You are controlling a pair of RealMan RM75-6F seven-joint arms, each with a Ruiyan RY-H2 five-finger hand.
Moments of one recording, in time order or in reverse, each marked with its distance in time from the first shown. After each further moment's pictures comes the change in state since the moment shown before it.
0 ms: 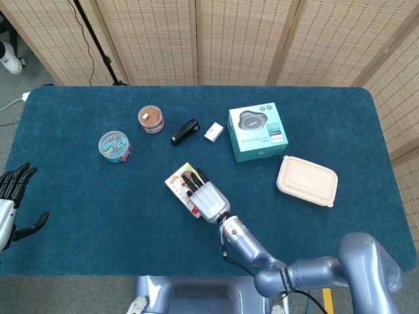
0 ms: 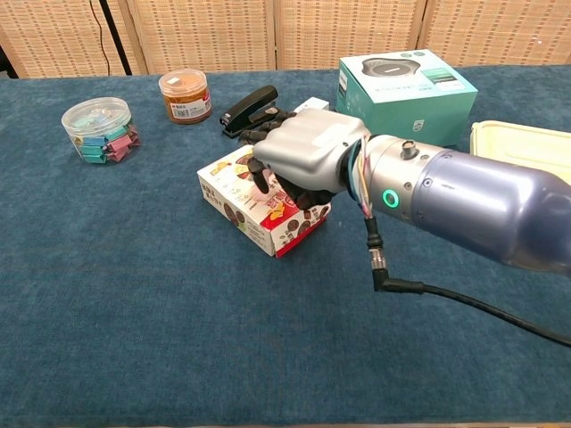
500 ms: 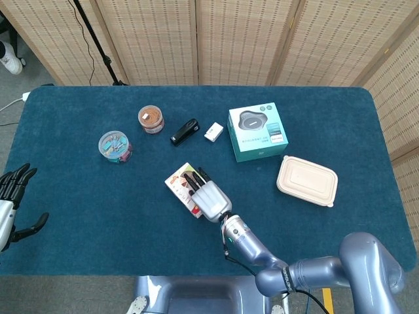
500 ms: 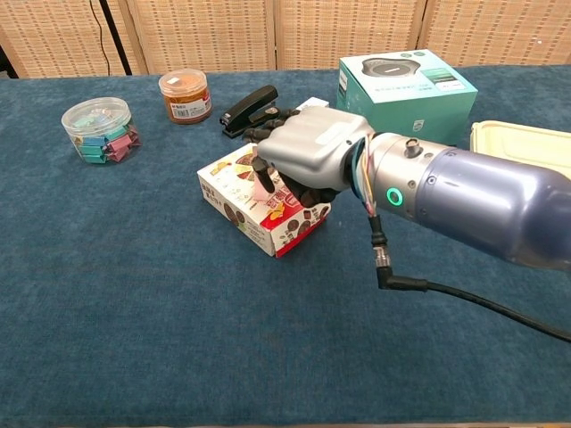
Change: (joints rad) left arm 0.003 0.006 0.003 0.003 0.007 0.000 -0.015; right arm 0.000 -0.001 0.003 0.001 -0.003 0.001 -0.012
